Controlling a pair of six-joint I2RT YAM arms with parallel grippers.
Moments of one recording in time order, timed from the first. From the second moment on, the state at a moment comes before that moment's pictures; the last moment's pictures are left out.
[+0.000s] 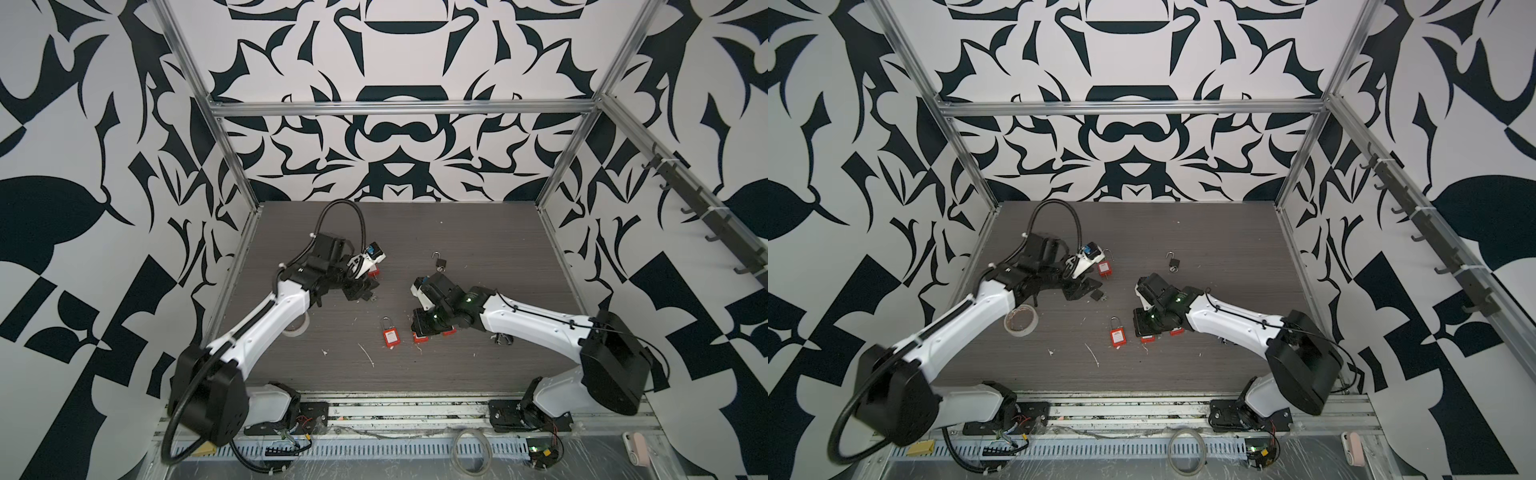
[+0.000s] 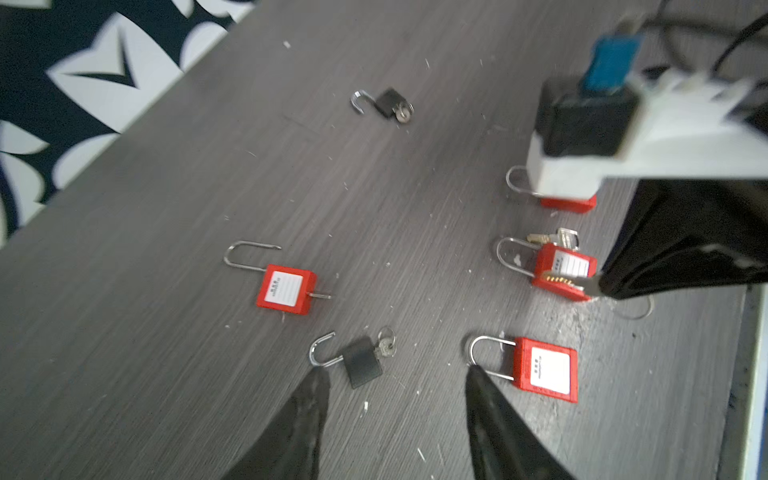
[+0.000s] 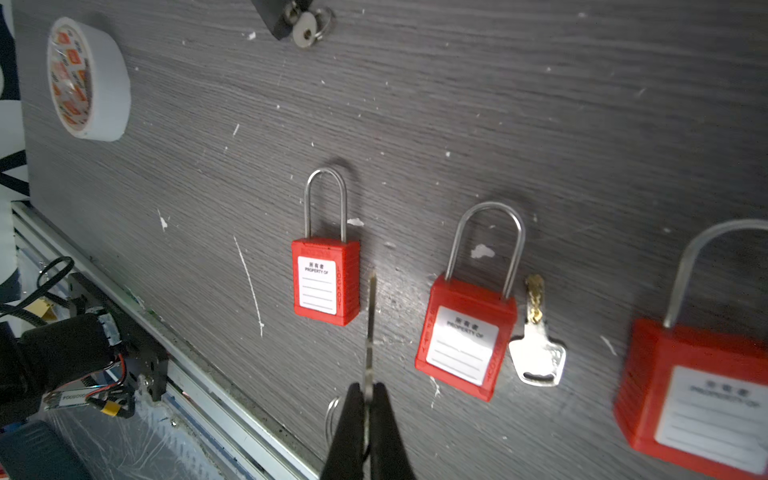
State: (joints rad) left arm -0.45 1.23 0.93 -0.43 0.41 0.45; right arm 0.83 1.51 0.93 -0.51 -0.26 0.65
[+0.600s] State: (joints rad) left arm -0.44 0.84 0.66 -0.18 0.33 0.09; right arm 0.86 1.79 1.12 -0.60 -0.29 0.62
